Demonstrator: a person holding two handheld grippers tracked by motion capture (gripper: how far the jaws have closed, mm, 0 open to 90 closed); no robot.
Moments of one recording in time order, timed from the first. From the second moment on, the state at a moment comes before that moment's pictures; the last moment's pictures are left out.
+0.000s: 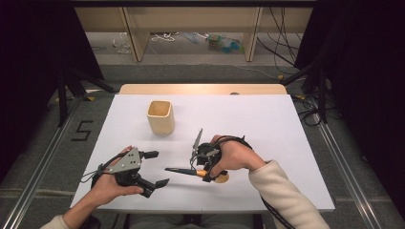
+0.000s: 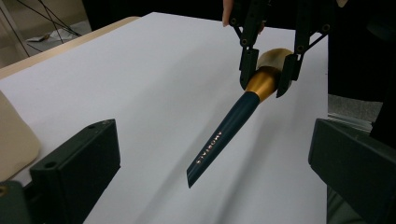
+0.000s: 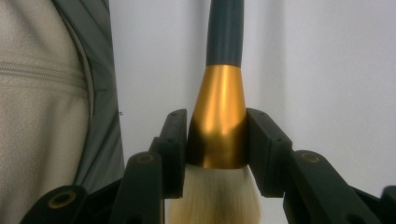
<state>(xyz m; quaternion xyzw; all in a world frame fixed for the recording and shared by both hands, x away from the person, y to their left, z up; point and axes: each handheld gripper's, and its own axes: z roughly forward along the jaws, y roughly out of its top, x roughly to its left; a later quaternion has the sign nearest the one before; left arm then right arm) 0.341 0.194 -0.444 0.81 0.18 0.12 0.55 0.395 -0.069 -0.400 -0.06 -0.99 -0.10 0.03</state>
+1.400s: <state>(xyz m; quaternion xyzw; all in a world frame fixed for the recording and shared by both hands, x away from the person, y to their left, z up) 0.357 0.162 -0.458 0.84 0.14 0.10 0.51 0.390 -0.054 -0.399 -0.02 -0.99 -0.13 0.01</state>
